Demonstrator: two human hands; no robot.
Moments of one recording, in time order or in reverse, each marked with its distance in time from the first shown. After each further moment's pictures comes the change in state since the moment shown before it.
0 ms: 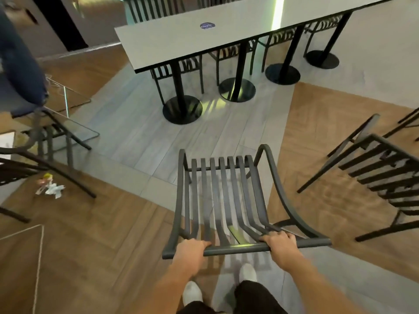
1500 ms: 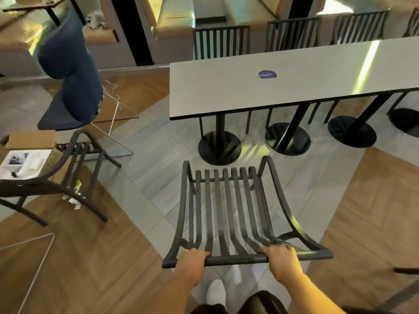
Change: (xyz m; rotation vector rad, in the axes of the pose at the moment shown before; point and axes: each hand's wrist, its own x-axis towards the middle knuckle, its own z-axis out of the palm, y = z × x) left_hand 0.295 -0.055 -0.257 -0.144 0.034 -0.301; right_hand 0.356 0.011 -0.319 -0.154 0.020 -0.232
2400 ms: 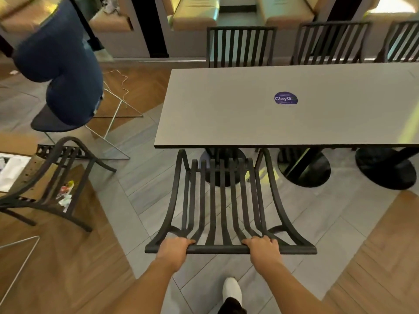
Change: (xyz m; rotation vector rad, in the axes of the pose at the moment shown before) left_hand 0.240 -0.008 -0.179 -0.138 0.003 -0.196; right_hand 0.282 0.060 -0.177 -0.108 -0.013 -0.183
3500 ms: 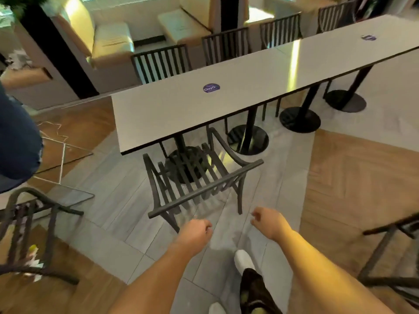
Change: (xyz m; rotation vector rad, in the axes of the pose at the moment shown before) left_hand -0.150 0.041 0.039 -0.066 0.085 0.435; right_hand -0.224 -0.028 0.082 0.666 0.199 0.391
